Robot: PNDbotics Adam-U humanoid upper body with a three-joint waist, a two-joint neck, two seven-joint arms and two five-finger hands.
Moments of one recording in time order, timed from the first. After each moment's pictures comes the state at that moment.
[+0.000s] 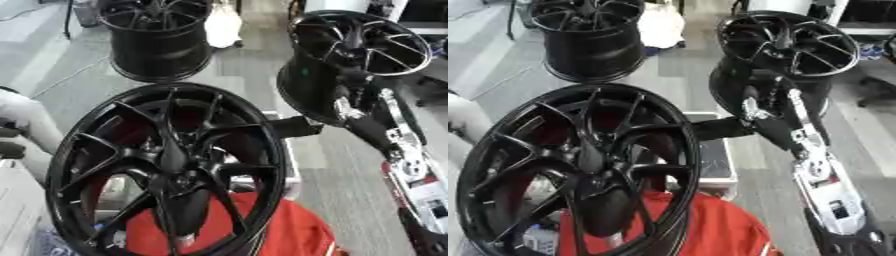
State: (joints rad) left arm -0.12 0.16 0.34 -1.70 -0.05 -0.06 -0.29; right arm -0.24 -0.24 0.07 -1.69 0.07 -0.07 -0.10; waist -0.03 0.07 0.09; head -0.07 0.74
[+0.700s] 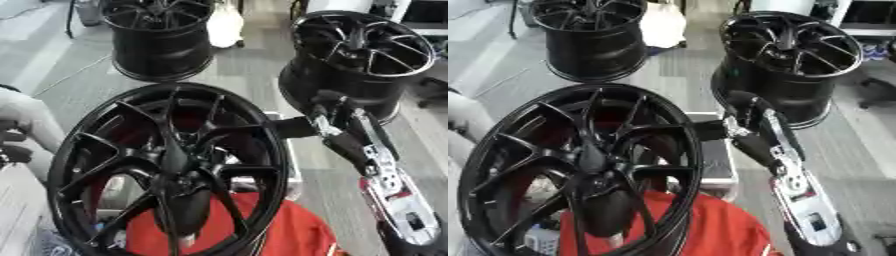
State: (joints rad) left arm -0.13 0.16 0.33 -1.69 -0.05 -0.07 -0.31; right arm -0.23 -0.22 0.10 -1.63 0.03 -0.08 -0.08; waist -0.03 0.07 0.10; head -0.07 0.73
